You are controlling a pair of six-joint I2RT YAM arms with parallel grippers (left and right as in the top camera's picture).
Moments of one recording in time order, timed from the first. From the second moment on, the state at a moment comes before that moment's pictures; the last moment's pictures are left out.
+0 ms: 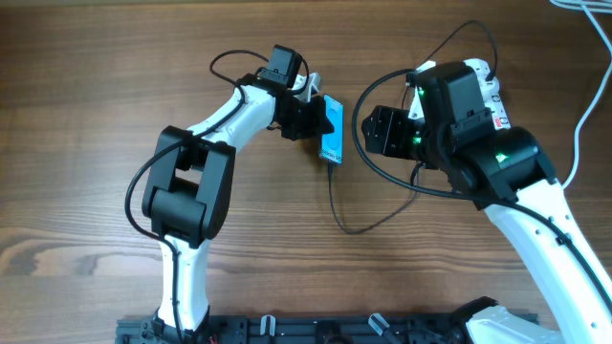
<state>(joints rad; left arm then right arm) -0.38 2.20 1.56 -0.58 0.61 -0.44 0.43 1.32 1.35 -0.94 -0.08 0.55</state>
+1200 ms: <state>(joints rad) -0.26 1.87 1.56 -0.81 0.27 -0.45 0.24 1.35 1.39 -1.14 -0.13 0.49</state>
